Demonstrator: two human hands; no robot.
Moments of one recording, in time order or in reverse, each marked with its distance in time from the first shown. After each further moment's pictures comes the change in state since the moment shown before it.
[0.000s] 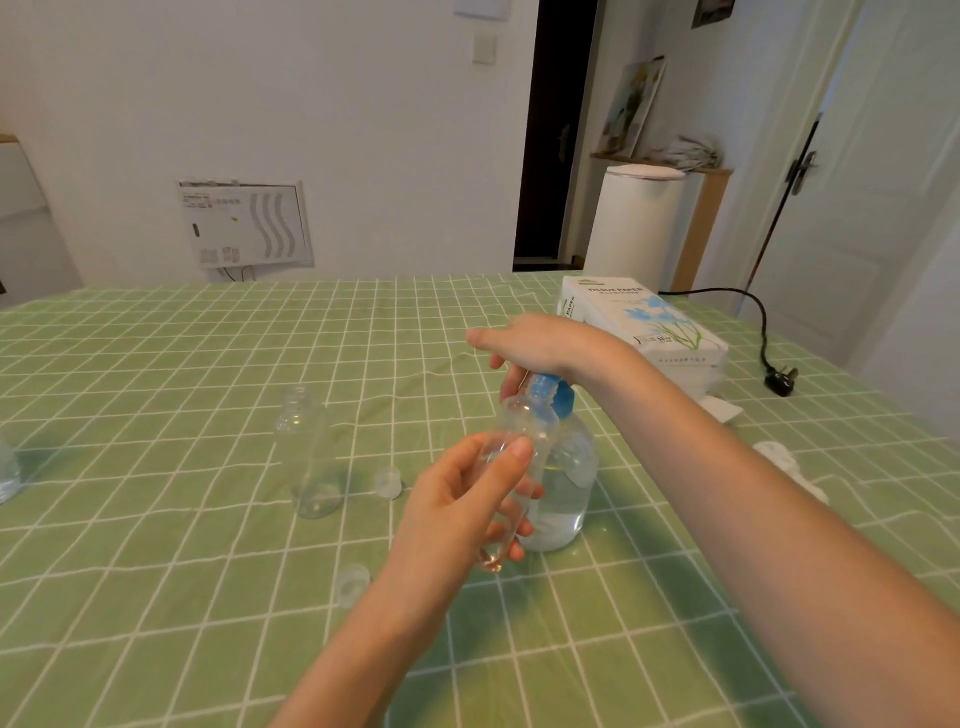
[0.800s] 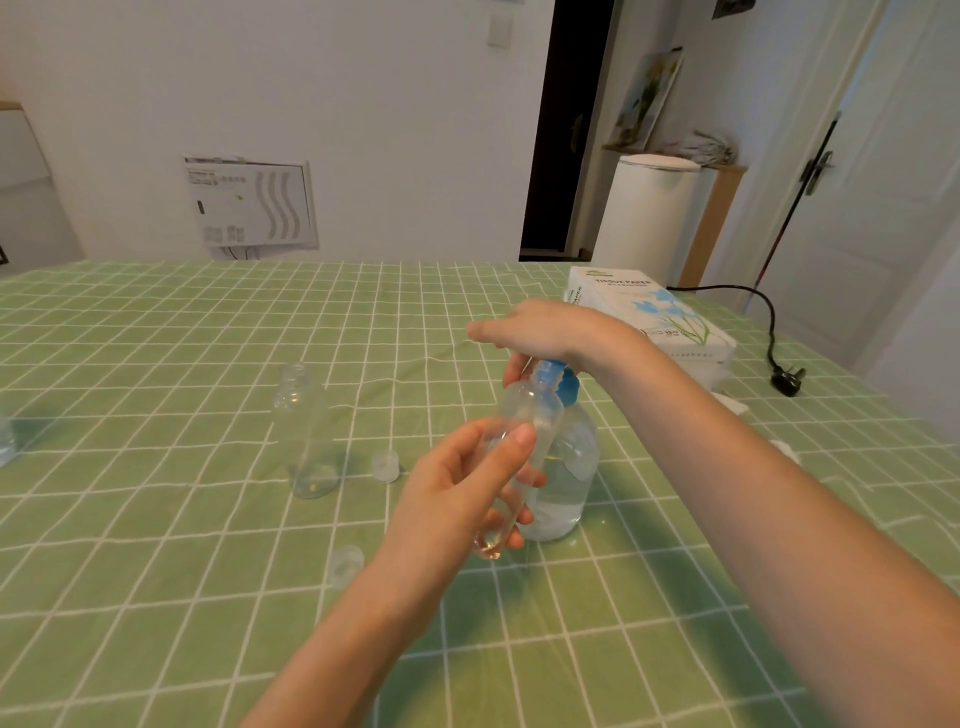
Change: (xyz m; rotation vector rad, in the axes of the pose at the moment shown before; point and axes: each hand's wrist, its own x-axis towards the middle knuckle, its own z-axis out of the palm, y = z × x) left_hand 0.001 -0.002 -0.001 -0.003 -0.016 0.013; right_hand 0.003 -0.001 -0.001 -0.048 -0.006 -0.021
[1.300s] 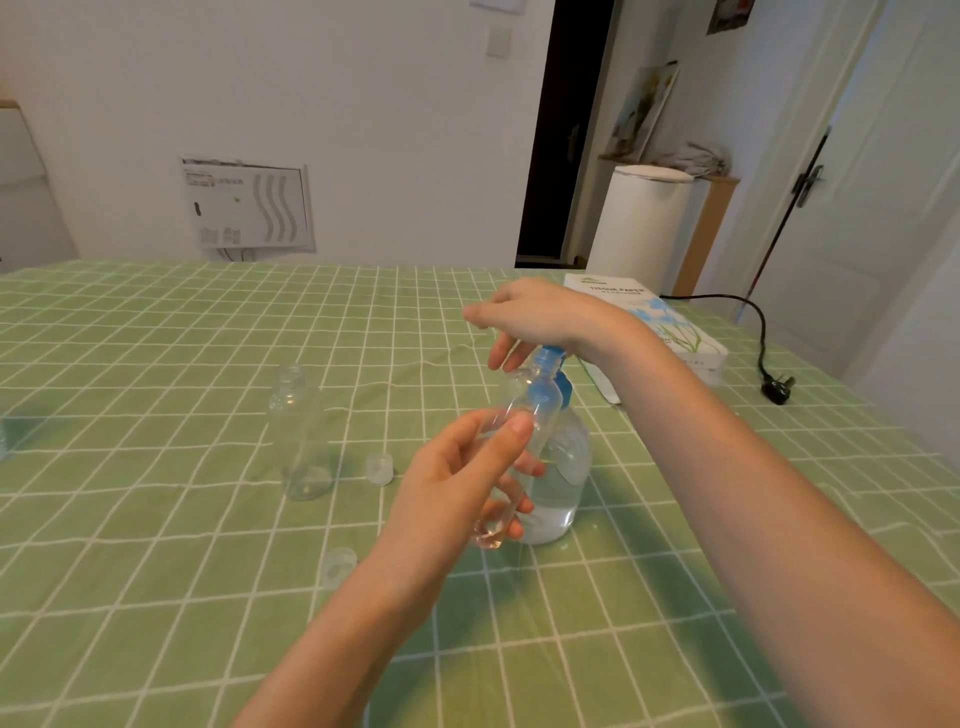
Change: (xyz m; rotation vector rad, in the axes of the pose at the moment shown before) left_hand 0.003 0.004 0.003 -0.021 -0.010 0.016; right_hand -0.006 -0.005 -0.012 0.072 0.036 -0.094
